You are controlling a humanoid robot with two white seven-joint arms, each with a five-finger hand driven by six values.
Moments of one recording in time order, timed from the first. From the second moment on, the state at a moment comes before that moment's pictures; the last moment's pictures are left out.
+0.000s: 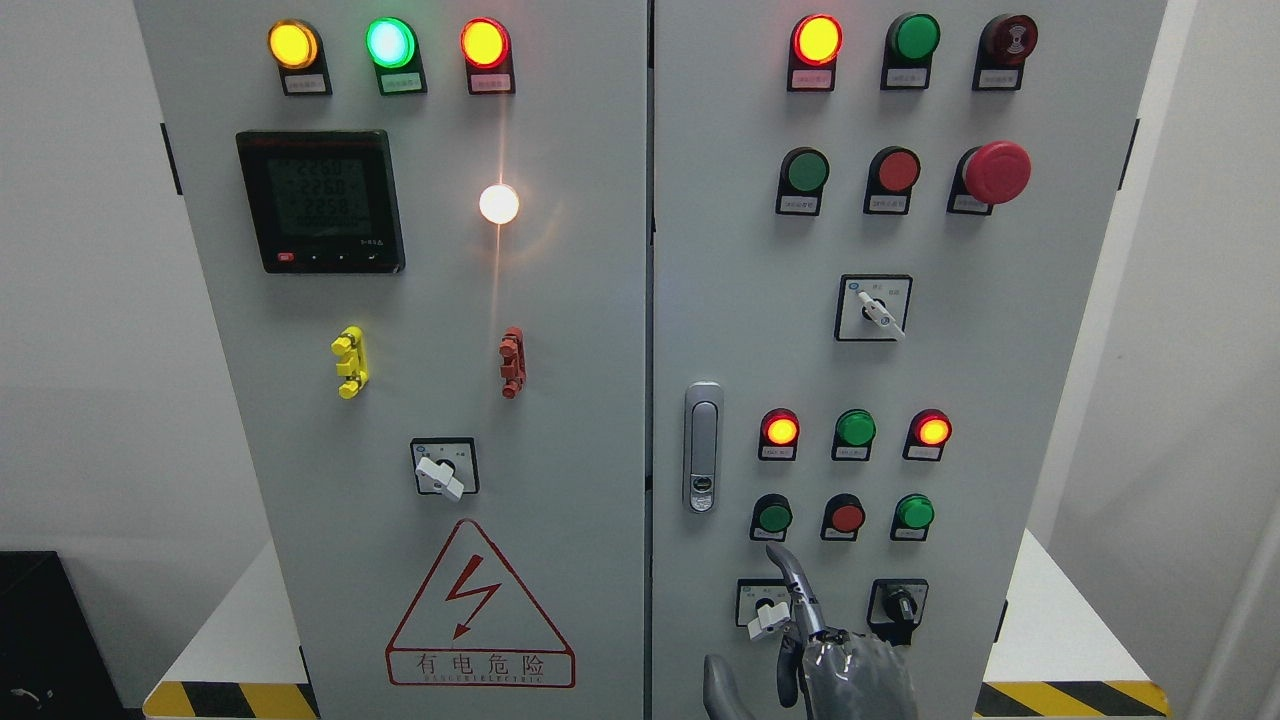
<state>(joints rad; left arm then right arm) 0.00 -0.10 -0.10 -0.07 0.07 -0.06 0.01 -0.07 0.12 0.27 -1.93 1.15 0.02 -0.17</state>
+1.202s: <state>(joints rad) 0.00 -0.10 -0.10 -0.07 0.07 -0.06 0.01 -0.22 0.12 0.28 -1.80 1.45 0.03 -0.18</state>
